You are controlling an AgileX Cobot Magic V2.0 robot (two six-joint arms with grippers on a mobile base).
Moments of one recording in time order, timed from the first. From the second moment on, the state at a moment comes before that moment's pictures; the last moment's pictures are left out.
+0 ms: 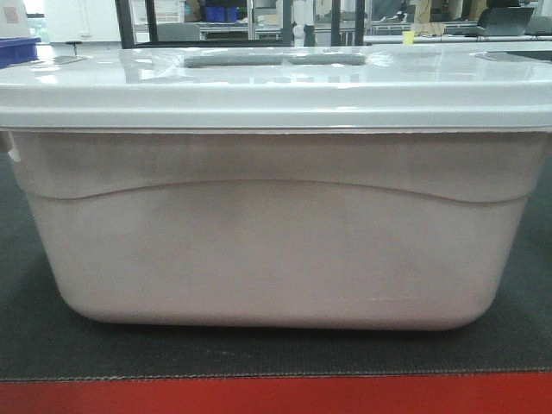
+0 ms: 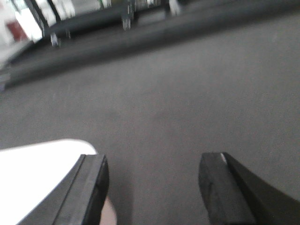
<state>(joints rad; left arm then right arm) -0.12 0.64 -0.67 -0.31 0.55 0.05 -0.04 0.64 -0.62 0.33 0.30 0.03</state>
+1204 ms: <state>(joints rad) 0.27 1.57 -0.97 -1.30 1.18 0.80 -0.41 1.52 -1.01 1.20 1.19 -0.75</state>
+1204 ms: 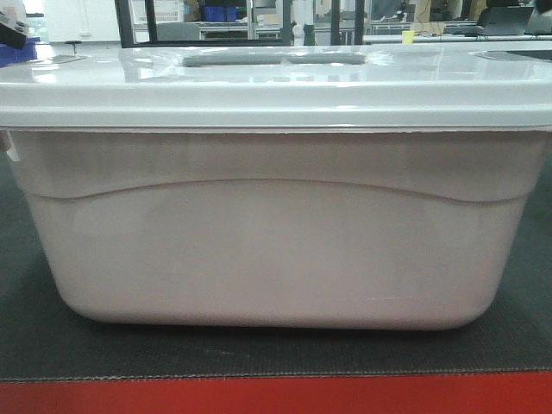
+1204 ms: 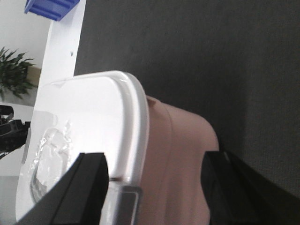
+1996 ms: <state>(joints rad) 0.12 1.57 -0.97 -1.29 1.18 0.80 -0.27 1.55 -0.81 1.44 1.17 -0.94</state>
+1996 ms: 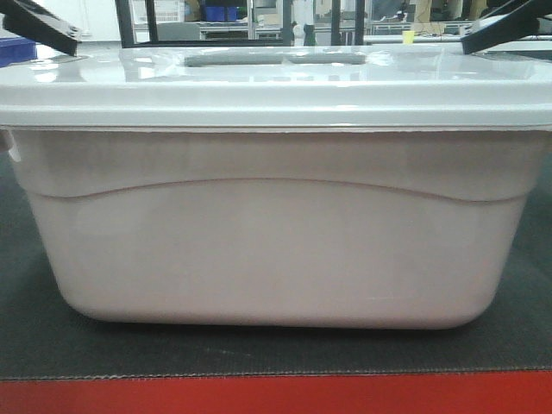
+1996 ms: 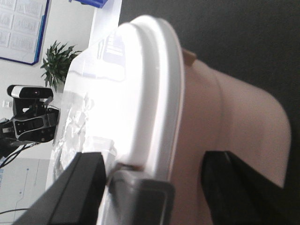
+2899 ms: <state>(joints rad) 0.07 1.57 -0.98 -1.48 1.12 0.79 -0.25 1.43 -0.81 1.55 1.06 -0.94</state>
